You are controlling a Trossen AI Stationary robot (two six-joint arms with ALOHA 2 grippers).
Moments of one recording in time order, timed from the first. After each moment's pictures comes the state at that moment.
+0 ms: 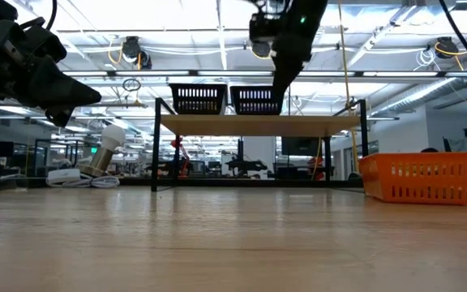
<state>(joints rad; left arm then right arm) -0.15 0.22 0.01 0.03 -0.21 -0.29 -0.12 1.69 1.53 -0.95 0.27 -0.04</state>
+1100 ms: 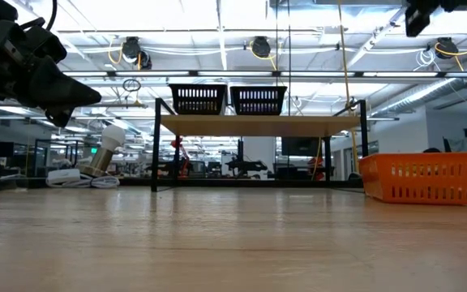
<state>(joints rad) -0.15 0.22 0.01 0.03 -0.21 -0.29 0.17 0.24 0.49 -0.13 0.19 0.12</state>
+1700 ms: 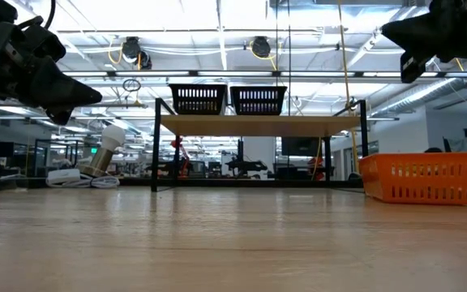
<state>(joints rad) -0.15 0.22 0.01 0.04 -0.23 -0.25 0.17 0.12 0.11 0.20 0.18 0.18</state>
